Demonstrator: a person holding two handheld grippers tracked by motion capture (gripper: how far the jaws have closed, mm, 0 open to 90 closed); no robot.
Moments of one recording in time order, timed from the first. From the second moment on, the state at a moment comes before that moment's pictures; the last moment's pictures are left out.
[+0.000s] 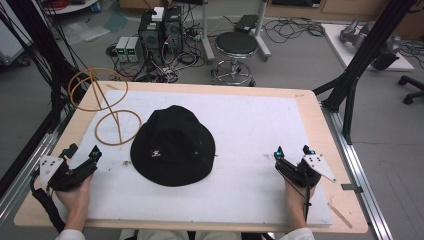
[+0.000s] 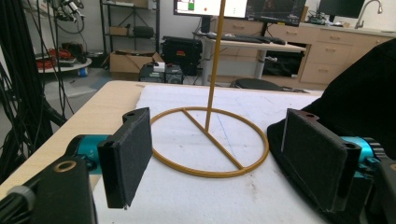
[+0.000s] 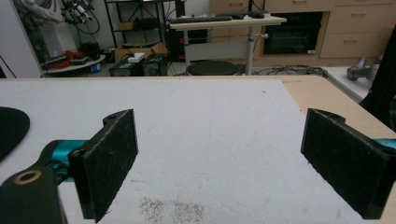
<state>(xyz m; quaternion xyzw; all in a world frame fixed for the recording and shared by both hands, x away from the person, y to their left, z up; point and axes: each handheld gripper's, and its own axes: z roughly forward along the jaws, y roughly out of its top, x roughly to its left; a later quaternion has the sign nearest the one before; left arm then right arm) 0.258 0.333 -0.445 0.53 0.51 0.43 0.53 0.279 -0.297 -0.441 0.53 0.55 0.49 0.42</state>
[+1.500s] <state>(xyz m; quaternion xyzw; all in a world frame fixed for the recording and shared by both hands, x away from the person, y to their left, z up) 0.255 0.315 -0.431 0.55 0.46 0.43 0.55 0.277 -0.299 -0.444 0.54 0.55 0.49 0.41</state>
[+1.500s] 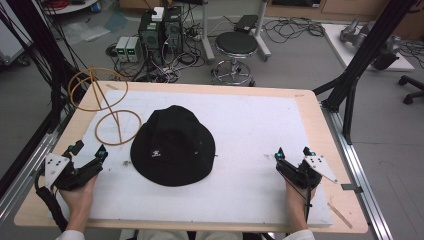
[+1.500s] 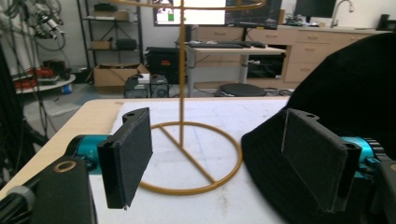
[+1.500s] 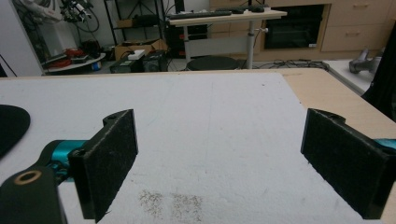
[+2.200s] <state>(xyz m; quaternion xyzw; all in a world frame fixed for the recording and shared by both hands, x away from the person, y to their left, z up) 0.267 0.296 -0.411 0.59 0.43 0.34 0.59 0.277 -0.299 -0.445 0.54 0.55 0.49 0.41</state>
